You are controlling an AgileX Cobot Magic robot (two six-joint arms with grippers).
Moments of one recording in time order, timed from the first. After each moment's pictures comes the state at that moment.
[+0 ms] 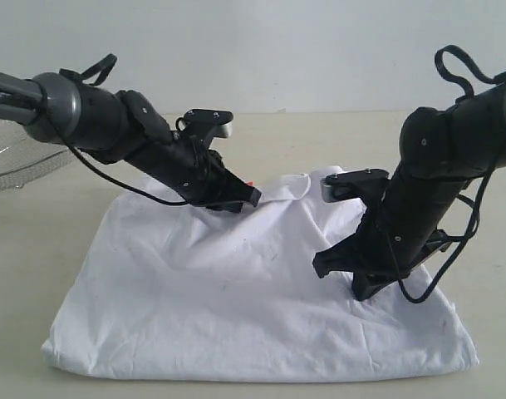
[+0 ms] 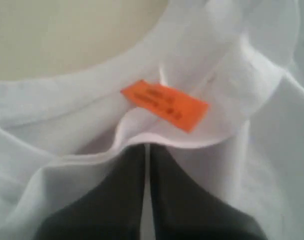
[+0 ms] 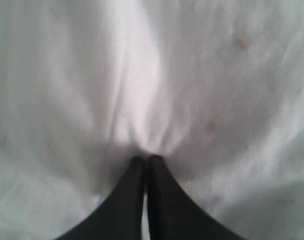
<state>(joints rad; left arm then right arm) -0.43 2.21 -1.43 -0.77 0.42 0.73 0.25 1.90 -1.01 0.22 0.67 -0.13</state>
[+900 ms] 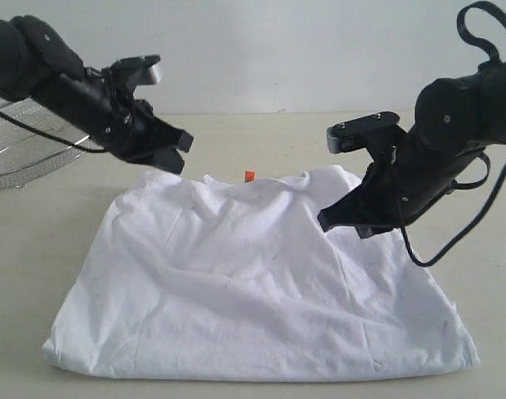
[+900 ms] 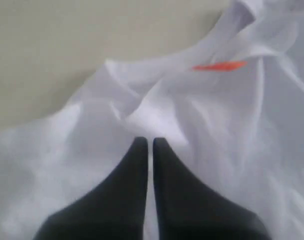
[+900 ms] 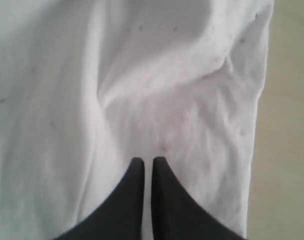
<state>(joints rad) -0.22 2.03 -1.41 -0.65 0.67 0.64 0.25 1.79 -1.04 0.03 0.51 -0.02</state>
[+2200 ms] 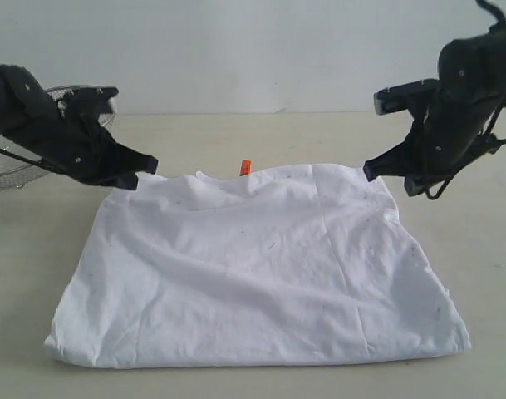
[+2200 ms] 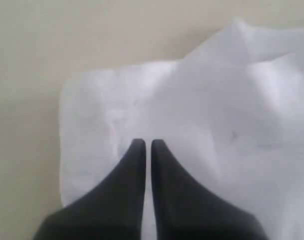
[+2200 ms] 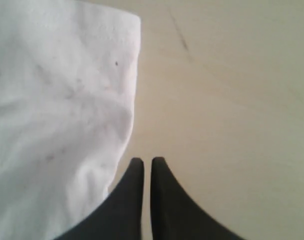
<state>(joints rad) -0.16 2.01 -1.26 -0.52 0.41 0.49 0.06 1.95 -1.33 -0.13 0.69 0.06</state>
